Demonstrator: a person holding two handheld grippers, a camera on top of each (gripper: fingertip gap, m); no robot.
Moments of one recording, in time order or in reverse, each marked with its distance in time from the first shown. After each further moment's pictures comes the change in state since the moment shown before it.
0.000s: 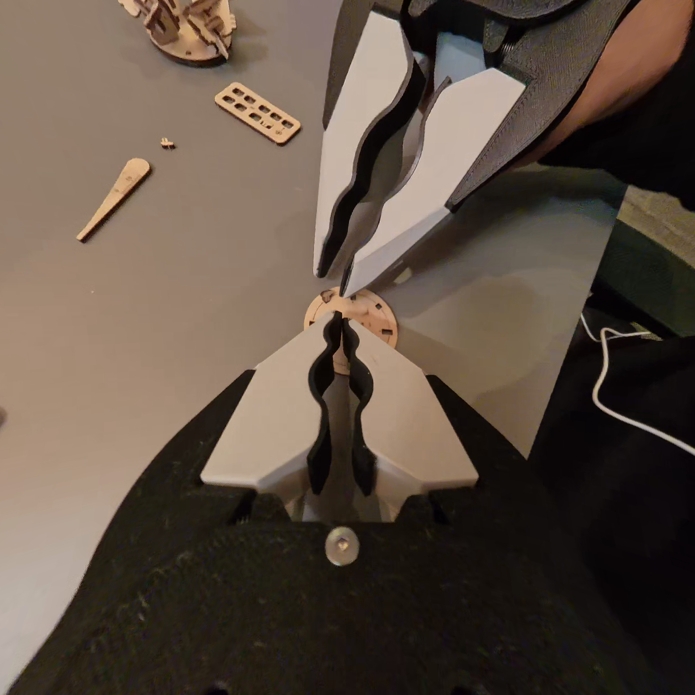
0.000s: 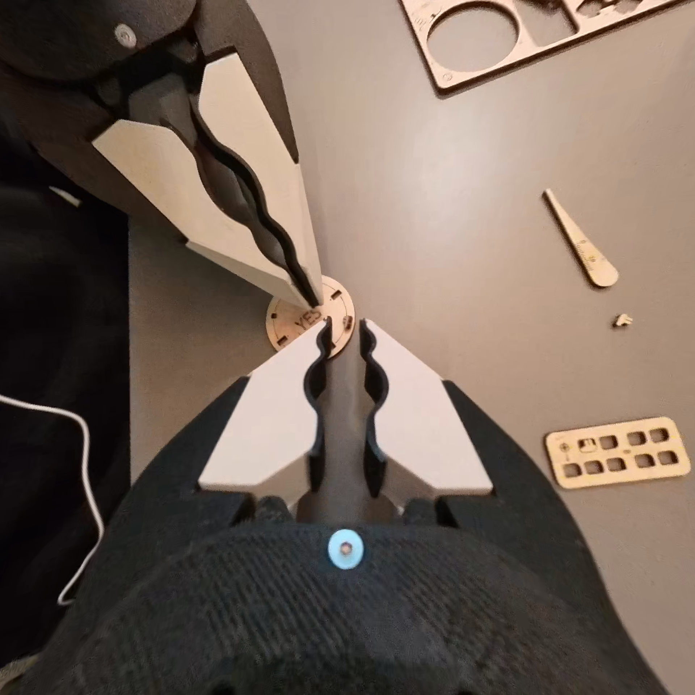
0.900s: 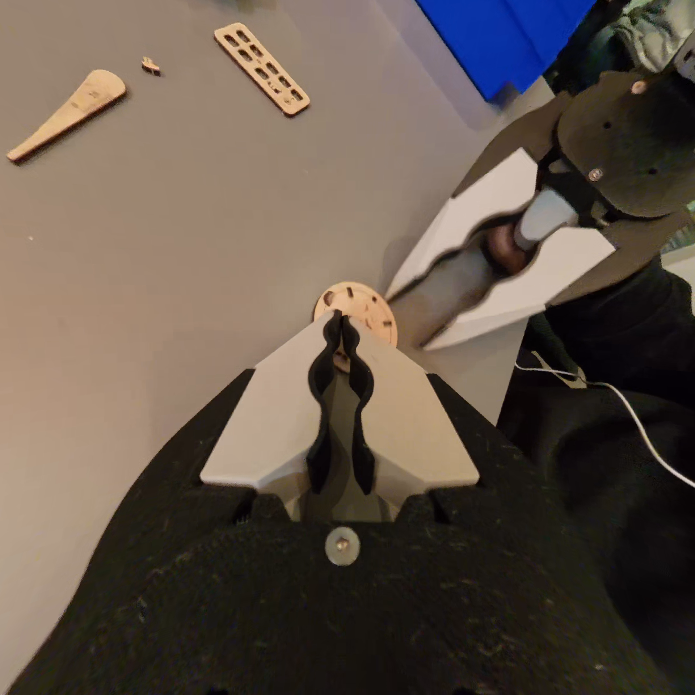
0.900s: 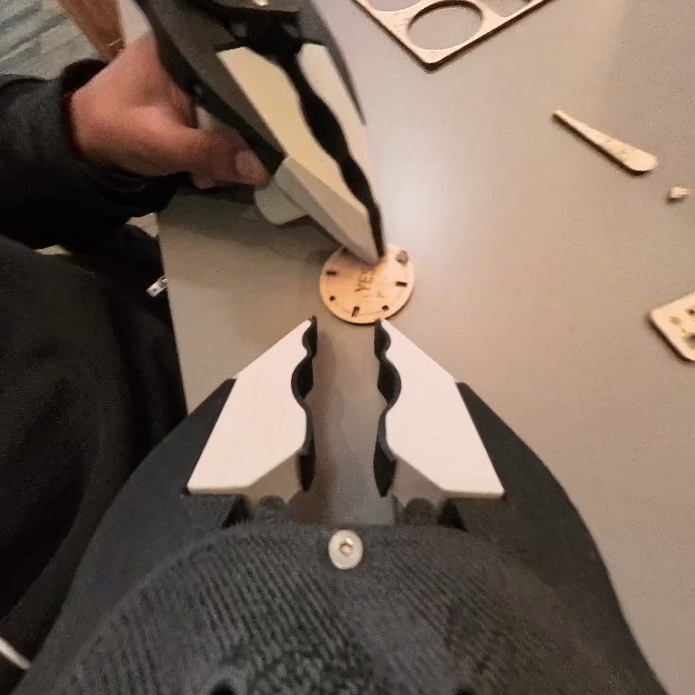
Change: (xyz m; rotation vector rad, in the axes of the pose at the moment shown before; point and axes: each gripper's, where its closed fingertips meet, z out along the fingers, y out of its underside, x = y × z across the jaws) left arm -0.002 0.001 0.005 -0.020 0.186 -0.259; right arm -0.039 0.022 -0.008 0.174 0.114 0.162
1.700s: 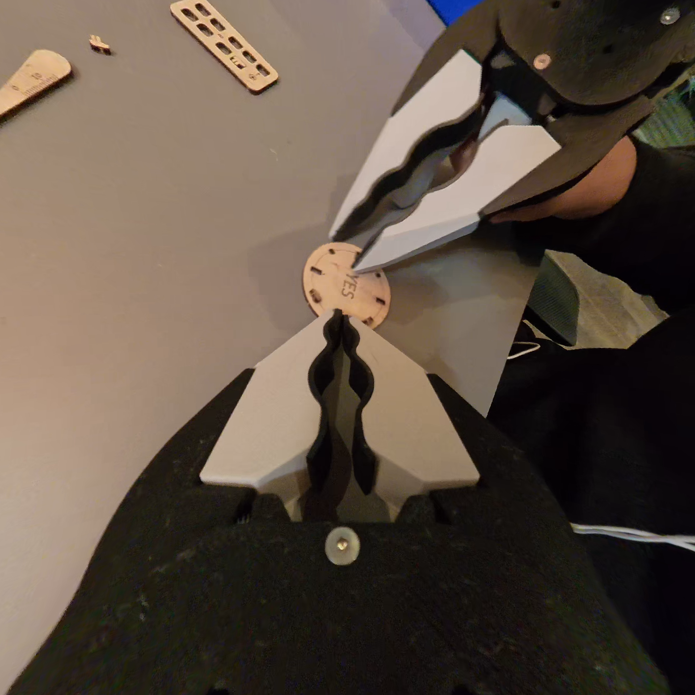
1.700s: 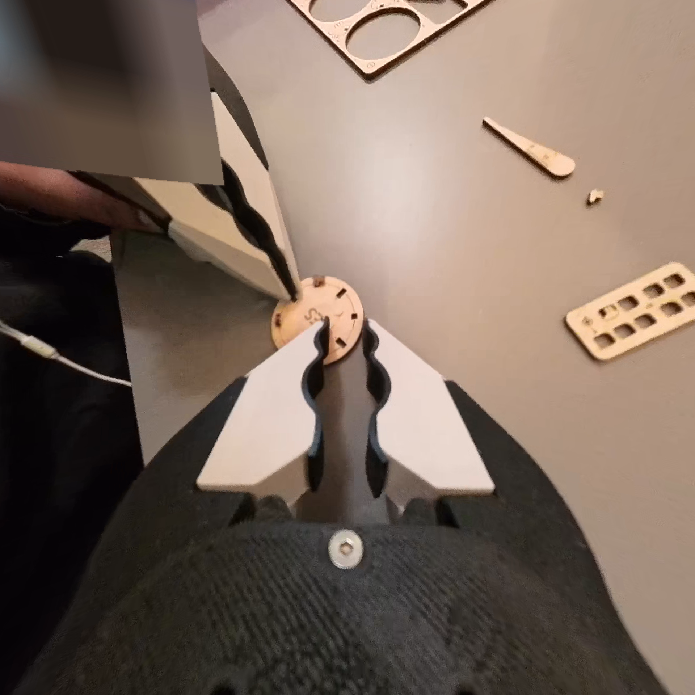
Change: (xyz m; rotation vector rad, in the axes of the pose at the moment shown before) left arm 0.014 0.011 0.003 -0.022 -0.027 0.046; right arm 0.036 -0.006 -0.003 -0.007 0.033 0.049
